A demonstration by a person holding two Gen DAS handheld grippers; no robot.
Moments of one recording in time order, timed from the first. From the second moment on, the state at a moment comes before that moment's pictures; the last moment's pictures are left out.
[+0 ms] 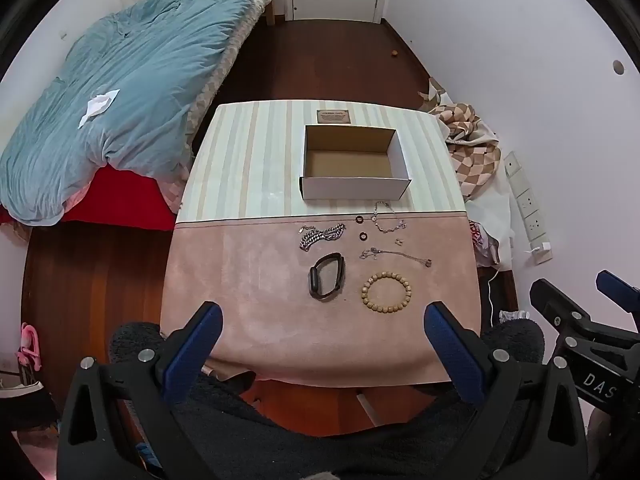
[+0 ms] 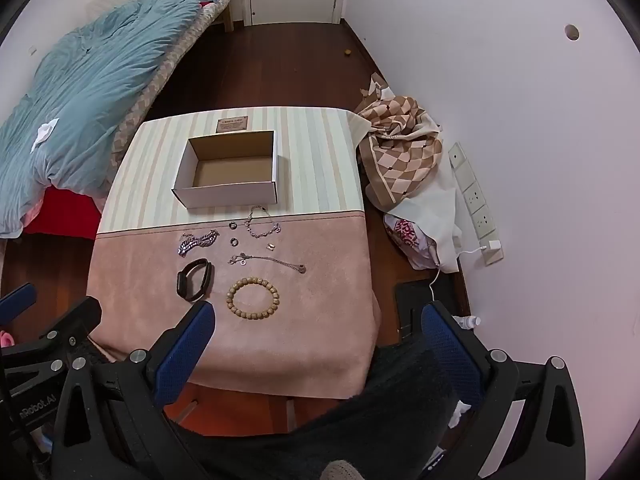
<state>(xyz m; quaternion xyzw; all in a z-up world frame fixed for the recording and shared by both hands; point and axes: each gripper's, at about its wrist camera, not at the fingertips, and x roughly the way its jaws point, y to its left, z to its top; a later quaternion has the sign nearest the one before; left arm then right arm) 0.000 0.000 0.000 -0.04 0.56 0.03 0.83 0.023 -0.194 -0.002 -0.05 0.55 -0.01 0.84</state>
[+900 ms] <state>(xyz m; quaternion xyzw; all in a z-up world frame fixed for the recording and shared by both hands) 0.001 -0.001 0.006 -0.04 0.56 0.03 0.83 0.021 -0.198 0.000 -0.05 0.54 -0.01 0.84</state>
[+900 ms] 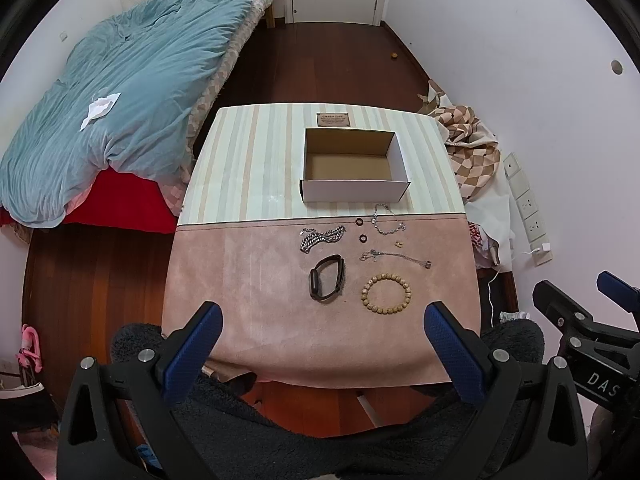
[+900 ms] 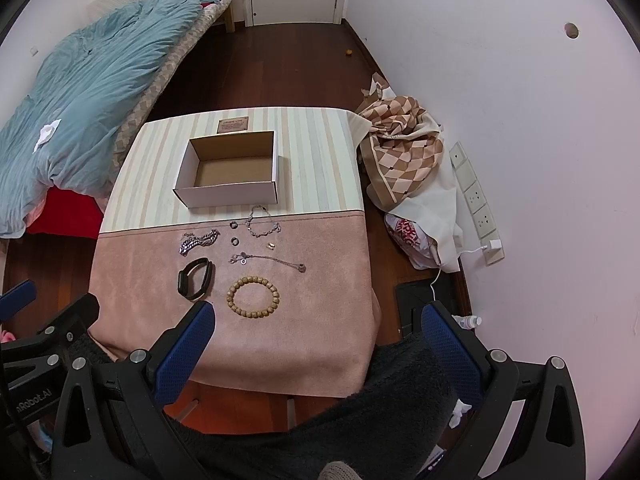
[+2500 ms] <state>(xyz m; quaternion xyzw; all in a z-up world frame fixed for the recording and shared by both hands) 0.000 -0.001 0.015 -0.05 0.55 0.03 0.84 0.019 -0.194 0.004 -0.04 0.54 -0.01 0.84</state>
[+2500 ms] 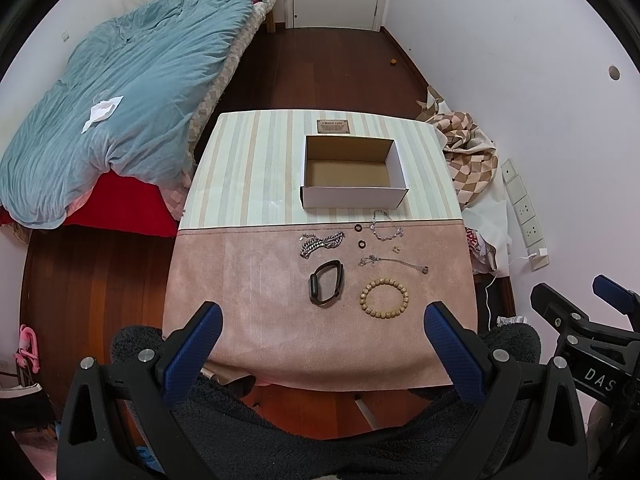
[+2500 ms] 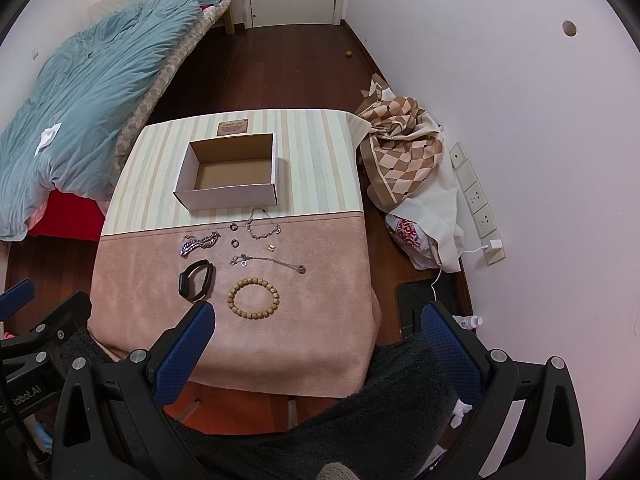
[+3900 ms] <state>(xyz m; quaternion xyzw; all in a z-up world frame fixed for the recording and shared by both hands) 0.070 0.024 -0.102 0.00 0.61 0.07 0.79 0.095 -0.199 -0.153 -0.01 0.64 -0.03 0.77</state>
